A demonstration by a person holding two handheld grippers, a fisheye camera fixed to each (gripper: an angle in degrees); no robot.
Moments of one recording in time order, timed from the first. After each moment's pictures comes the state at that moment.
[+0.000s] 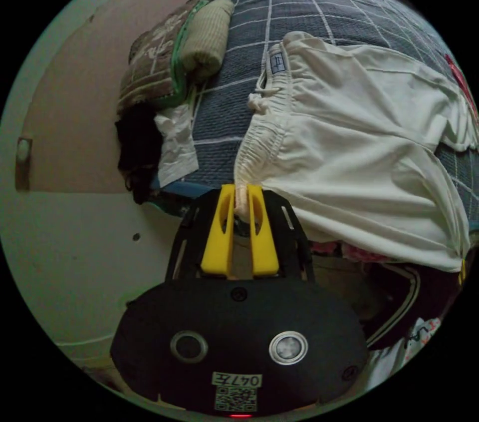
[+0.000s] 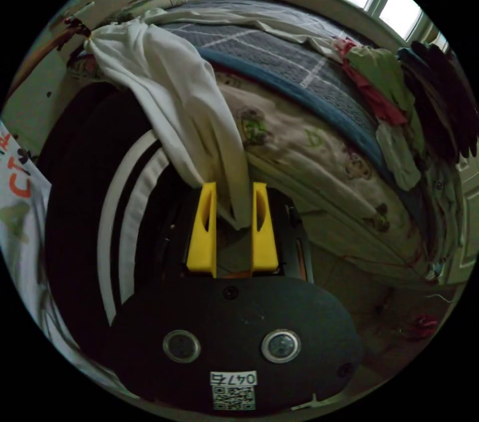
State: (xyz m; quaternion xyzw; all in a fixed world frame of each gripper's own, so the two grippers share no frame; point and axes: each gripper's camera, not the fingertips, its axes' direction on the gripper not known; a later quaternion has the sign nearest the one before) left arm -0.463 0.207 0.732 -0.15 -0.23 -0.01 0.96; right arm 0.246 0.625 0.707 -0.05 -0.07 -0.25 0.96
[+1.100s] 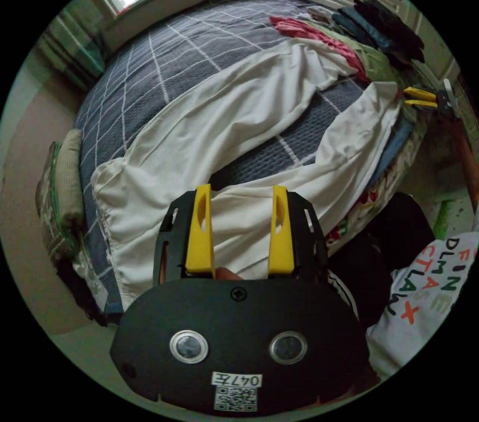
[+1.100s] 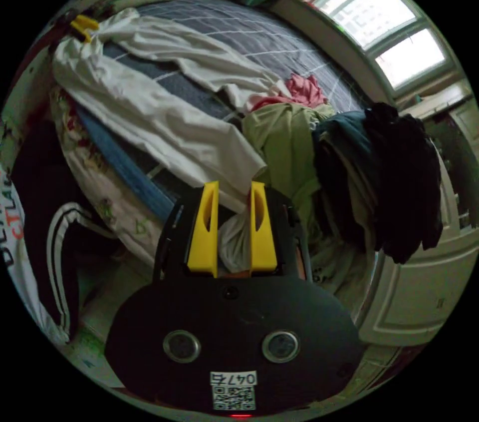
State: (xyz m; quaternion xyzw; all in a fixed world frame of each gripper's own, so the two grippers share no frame) left arm -0.167 0.206 0.731 -0.06 -0.01 0.29 0.95; right arm 0.272 0.422 0.664 0.00 0.07 -0.36 0.93
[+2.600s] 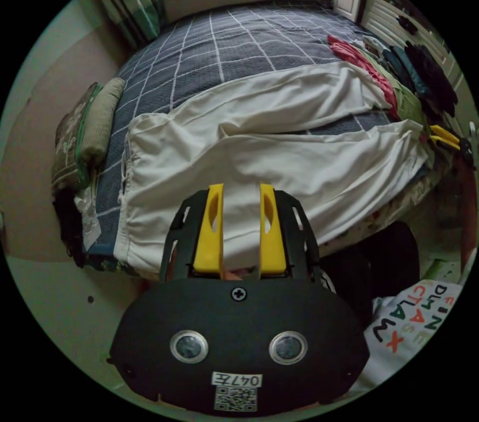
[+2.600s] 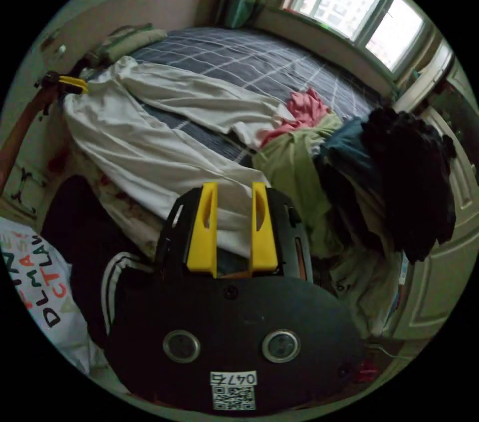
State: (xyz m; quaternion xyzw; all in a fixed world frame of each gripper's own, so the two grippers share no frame) left arm -0.200 0.244 0.695 -0.05 -0.04 0.13 0.99; right arm 0.303 0.378 0.637 0.04 -0.06 -0.28 0.96
